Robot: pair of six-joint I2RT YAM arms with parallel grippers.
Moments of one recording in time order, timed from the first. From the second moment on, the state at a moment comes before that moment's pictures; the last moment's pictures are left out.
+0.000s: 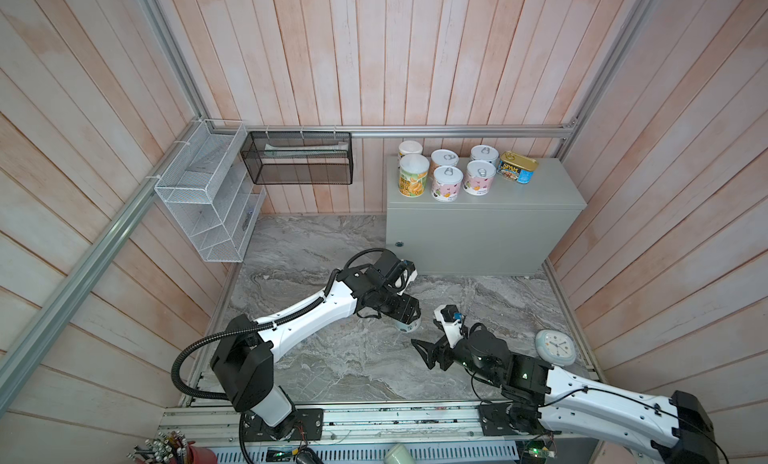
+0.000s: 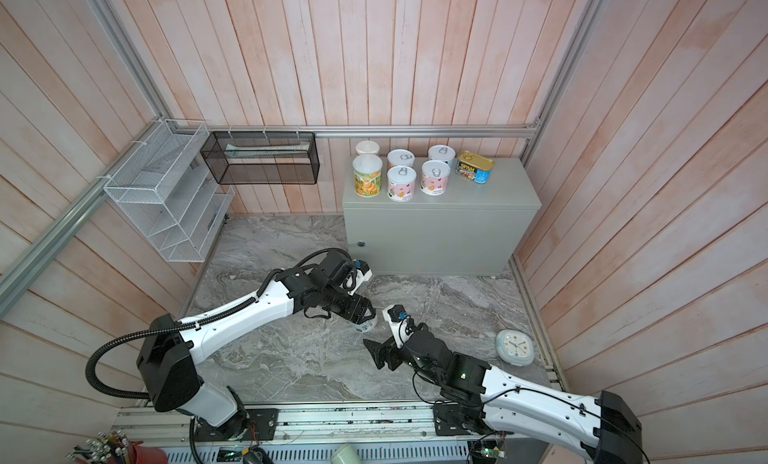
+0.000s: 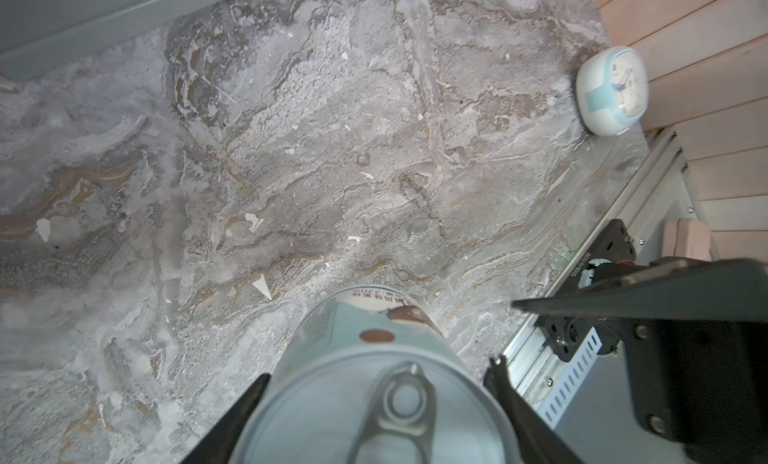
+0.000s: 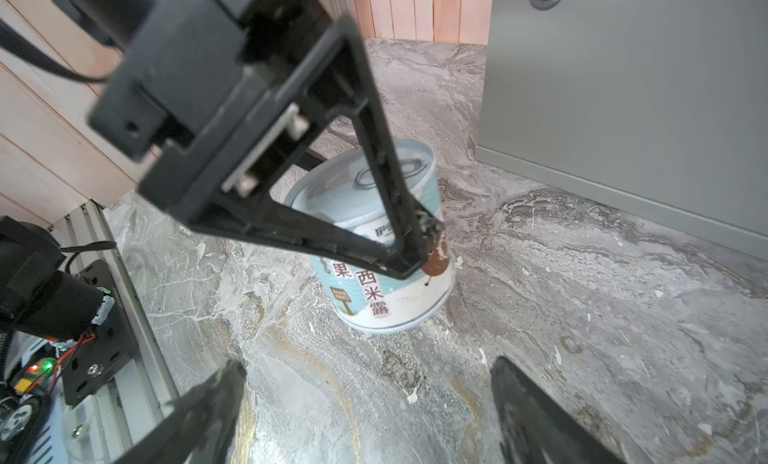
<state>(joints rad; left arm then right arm) -0.82 1.60 1.33 -0.74 0.29 -0.29 1.12 0.77 0.36 0.01 0.24 0.34</state>
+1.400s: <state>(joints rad) -0.82 1.60 1.38 -0.83 0.43 -0.27 1.13 0.92 0.35 0.29 0.29 0.27</state>
